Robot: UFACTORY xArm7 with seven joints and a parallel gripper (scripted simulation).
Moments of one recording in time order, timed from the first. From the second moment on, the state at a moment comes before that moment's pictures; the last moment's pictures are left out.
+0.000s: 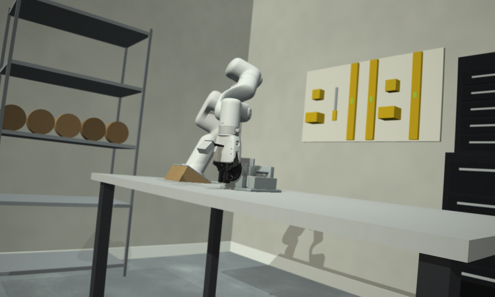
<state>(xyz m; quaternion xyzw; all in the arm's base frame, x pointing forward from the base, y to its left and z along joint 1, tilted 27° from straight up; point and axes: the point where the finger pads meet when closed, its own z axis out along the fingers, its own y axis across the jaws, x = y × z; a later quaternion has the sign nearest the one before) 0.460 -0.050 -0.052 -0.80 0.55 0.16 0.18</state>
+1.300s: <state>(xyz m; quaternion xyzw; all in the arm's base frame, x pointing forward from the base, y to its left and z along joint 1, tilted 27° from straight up) 0.464 -0.049 -0.051 -0.80 0.55 0.16 0.18</state>
